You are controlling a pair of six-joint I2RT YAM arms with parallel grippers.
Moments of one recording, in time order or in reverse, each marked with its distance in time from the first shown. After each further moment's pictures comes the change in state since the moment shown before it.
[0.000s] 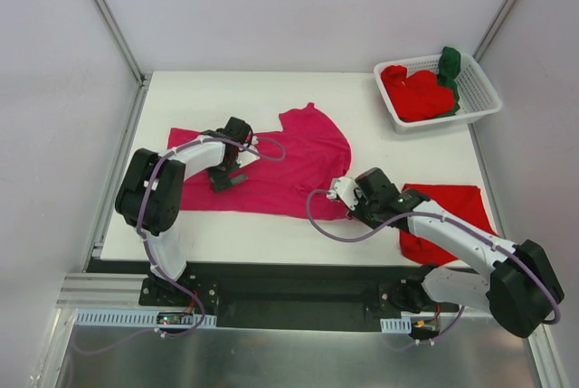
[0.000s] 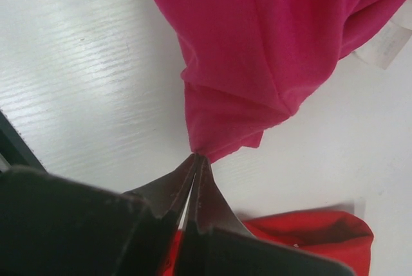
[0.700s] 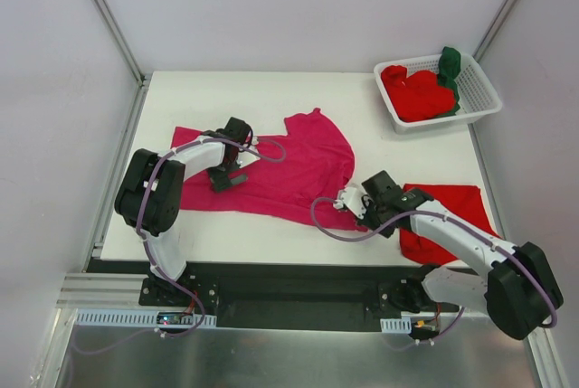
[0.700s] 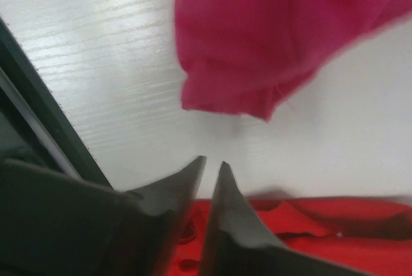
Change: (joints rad) left arm 0.000 -0.006 -0.007 0.006 0.002 0.008; right arm -0.067 -0.022 -0.030 -0.132 -0.041 -0.118
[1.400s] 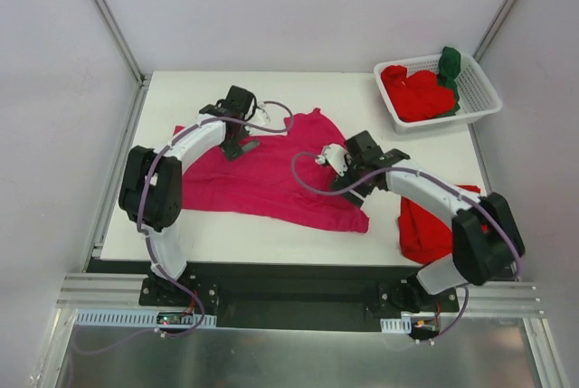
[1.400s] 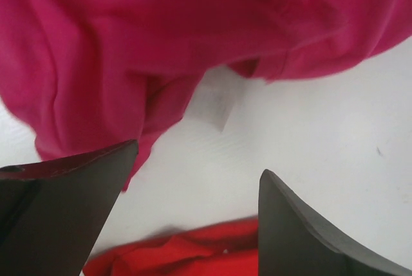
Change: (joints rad) left arm 0.000 0.027 0.264 -0.023 0.047 -0.027; right arm -0.040 0.307 0.325 0.101 0.046 0.038
